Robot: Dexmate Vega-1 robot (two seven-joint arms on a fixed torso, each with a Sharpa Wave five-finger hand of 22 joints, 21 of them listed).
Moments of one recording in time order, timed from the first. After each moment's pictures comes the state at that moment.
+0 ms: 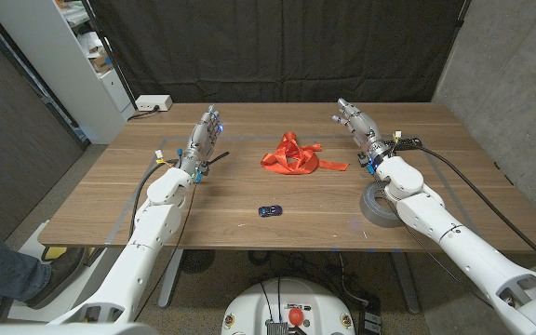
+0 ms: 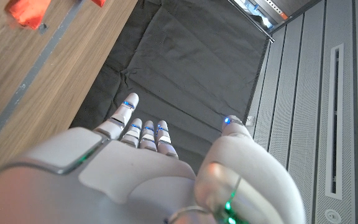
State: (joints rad) left arm 0.95 0.26 0.03 -1.43 -0.39 -0.15 -0.23; left_hand 0.25 -0.05 0.28 0.05 0.23 -0.13 0.08 0.19 0.17 -0.16 0.04 0.21 0.19 -0.17 0.06 0.19 0.18 -0.18 -0.01 0.22 0.17; right arm -0.84 -0.54 -0.42 -1.43 0.47 0.36 0.01; right_hand 0.41 -0.02 0.22 0.00 0.28 0.05 0.11 0.20 0.19 -0.04 0.10 0.24 0.18 -0.07 0.05 0.22 0.22 0.12 -0.04 0.48 0.16
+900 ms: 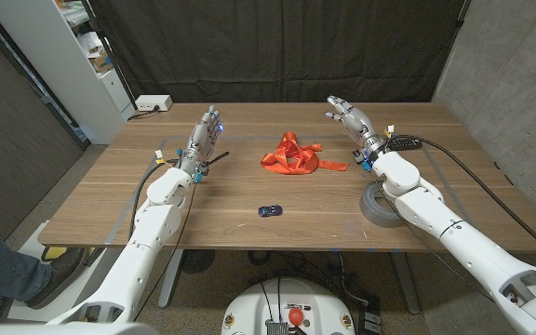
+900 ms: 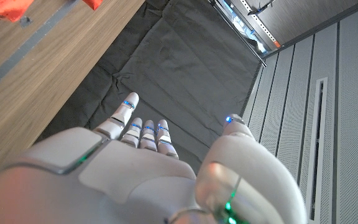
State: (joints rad) left arm 0.95 0.26 0.03 -1.42 -0.39 -0.16 -0.24; left_hand 0.25 -0.04 0.27 0.04 0.23 -0.12 0.07 0.19 0.17 -0.16 0.04 0.21 0.19 -0.17 0.06 0.19 0.18 -0.17 0.00 0.22 0.17; right arm -0.82 -0.57 -0.45 -1.49 0.35 0.33 -0.03; right_hand 0.41 -0.02 0.22 -0.01 0.28 0.06 0.11 0.20 0.19 -0.03 0.09 0.23 0.18 -0.07 0.04 0.22 0.22 0.12 -0.04 0.47 0.16
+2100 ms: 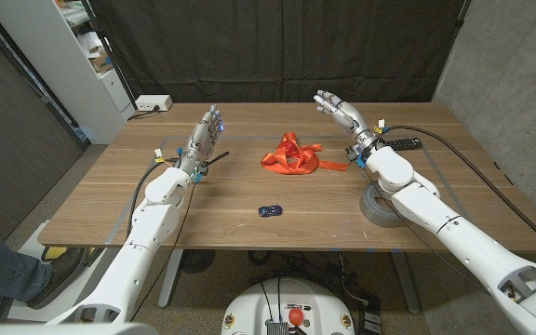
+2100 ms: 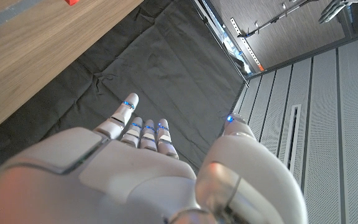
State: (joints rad) left arm 0.96 0.28 0.04 -1.45 -0.39 -0.14 -0.25; left_hand 0.25 -0.04 0.27 0.04 0.22 -0.12 0.07 0.19 0.17 -0.16 0.04 0.21 0.19 -0.17 0.06 0.19 0.18 -0.17 0.00 0.21 0.17; right arm -0.80 -0.57 -0.48 -1.54 0.22 0.34 -0.05; right_hand 0.41 -0.02 0.21 -0.02 0.28 0.06 0.10 0.20 0.19 -0.02 0.09 0.22 0.18 -0.06 0.04 0.22 0.22 0.12 -0.04 0.44 0.16
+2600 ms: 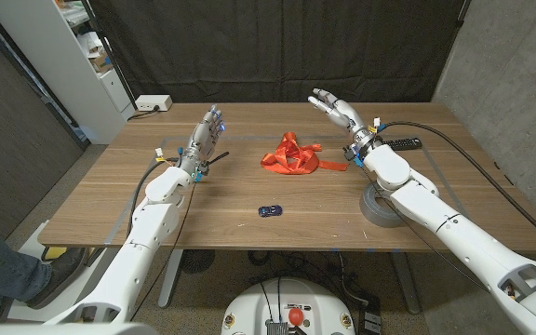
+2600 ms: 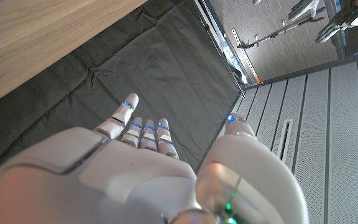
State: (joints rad) left arm 0.95 0.28 0.04 -1.44 -0.39 -0.14 -0.26; left_hand 0.25 -0.04 0.27 0.04 0.22 -0.12 0.07 0.19 0.17 -0.16 0.04 0.21 0.19 -0.17 0.06 0.19 0.18 -0.17 0.00 0.21 0.17; right arm -0.79 -0.58 -0.49 -1.56 0.14 0.33 -0.08; right_hand 0.42 -0.03 0.22 -0.02 0.28 0.07 0.10 0.20 0.19 -0.02 0.09 0.22 0.18 -0.06 0.04 0.22 0.21 0.12 -0.04 0.44 0.16
